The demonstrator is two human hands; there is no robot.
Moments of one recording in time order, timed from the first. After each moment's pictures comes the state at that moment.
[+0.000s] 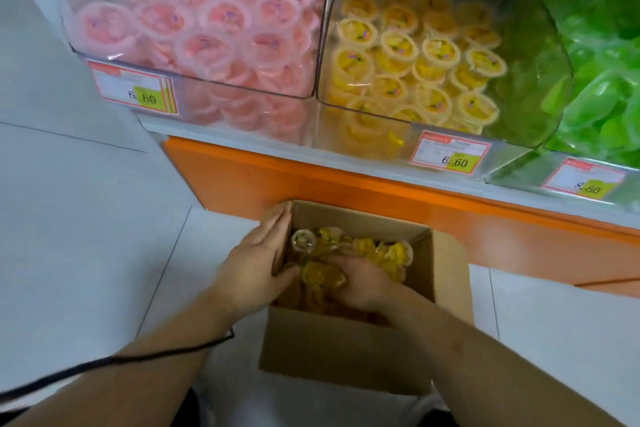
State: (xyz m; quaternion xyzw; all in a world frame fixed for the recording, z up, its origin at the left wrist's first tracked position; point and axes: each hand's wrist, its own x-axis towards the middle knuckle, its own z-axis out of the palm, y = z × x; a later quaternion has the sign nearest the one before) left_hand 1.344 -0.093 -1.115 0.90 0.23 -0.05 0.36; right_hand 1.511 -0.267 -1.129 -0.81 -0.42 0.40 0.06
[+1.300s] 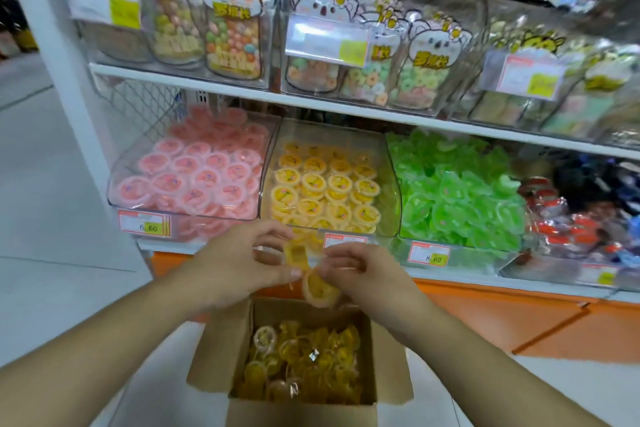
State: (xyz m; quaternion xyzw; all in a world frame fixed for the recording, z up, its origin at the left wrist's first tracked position) left_hand 1.384 -0.114 -0.852 0.80 0.19 0.05 0.56; right_hand 1.502 -0.304 -0.856 -0.77 -0.21 0.30 0.52
